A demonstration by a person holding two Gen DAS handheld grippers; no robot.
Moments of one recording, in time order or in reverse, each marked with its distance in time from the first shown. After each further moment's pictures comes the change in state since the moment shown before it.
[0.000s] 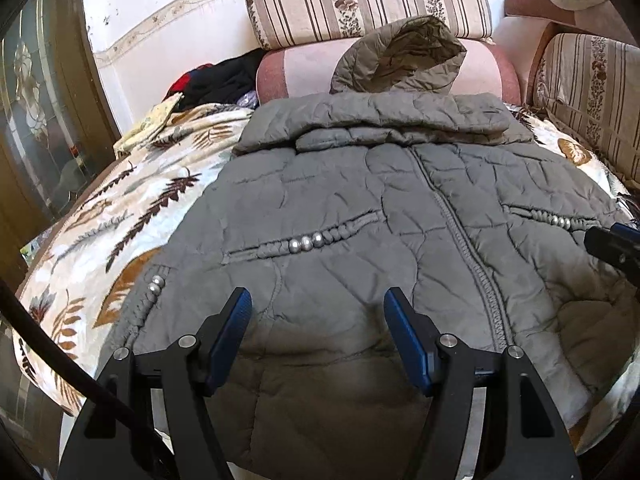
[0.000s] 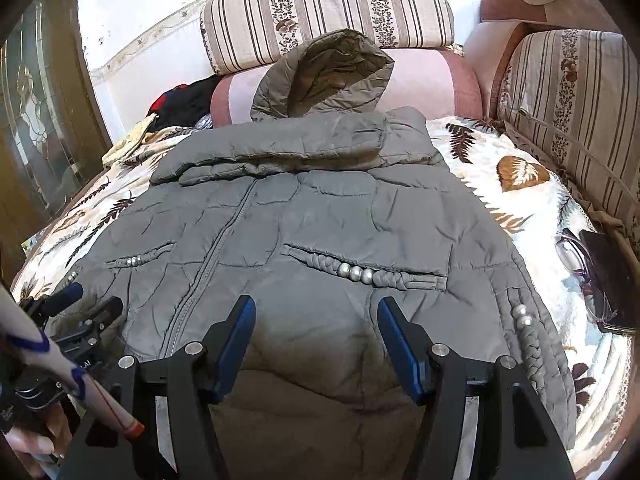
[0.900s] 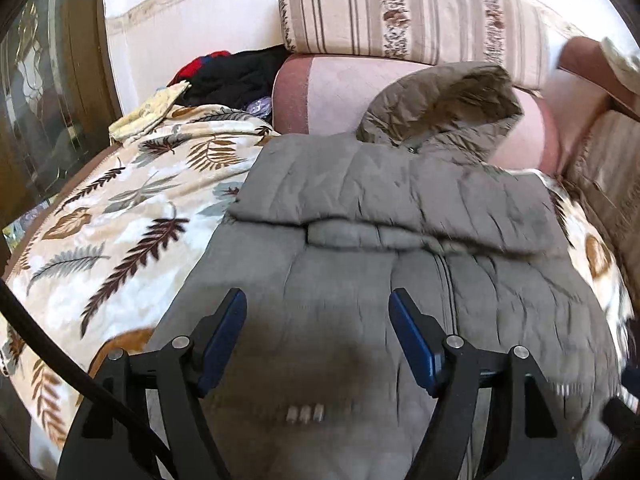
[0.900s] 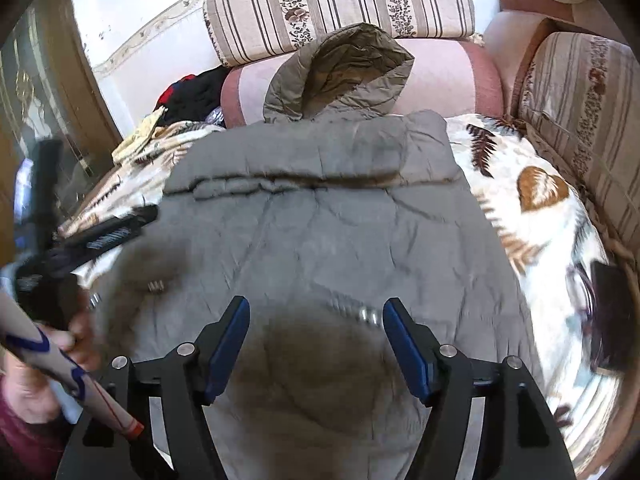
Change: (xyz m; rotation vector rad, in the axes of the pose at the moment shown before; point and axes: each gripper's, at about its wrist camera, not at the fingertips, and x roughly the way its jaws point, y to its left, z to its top) left arm 0.077 0.036 0.133 -0.196 0.044 -0.028; right arm 0.002 0.004 0.071 0.012 0.107 0.066
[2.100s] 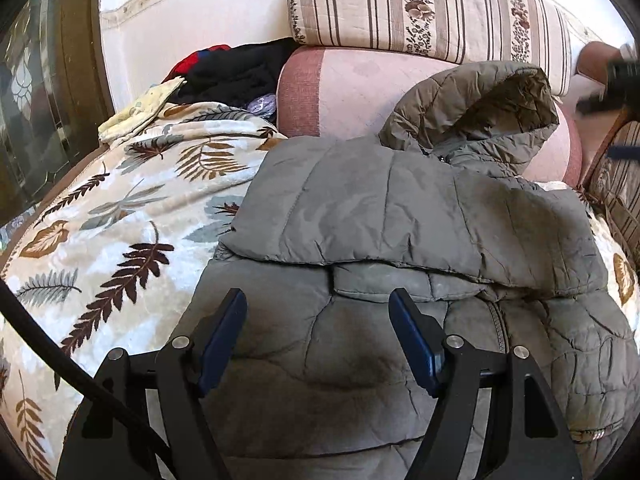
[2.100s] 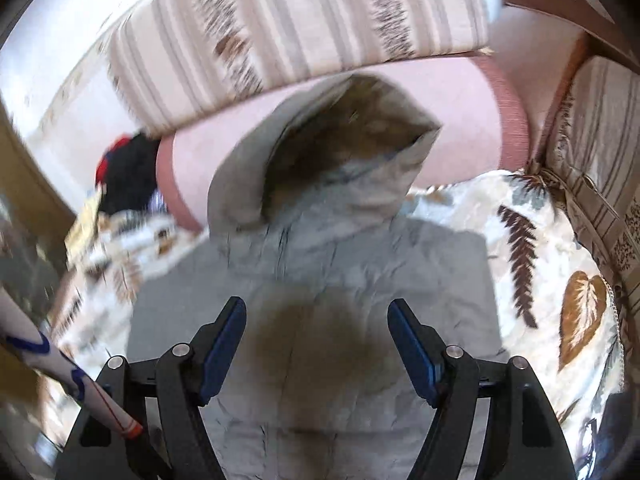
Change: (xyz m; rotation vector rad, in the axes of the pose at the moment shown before) left arm 0.066 0.025 0.022 0.011 -0.014 0.000; right arm 0.126 -0.024 0.248 0.186 0.004 -0.076
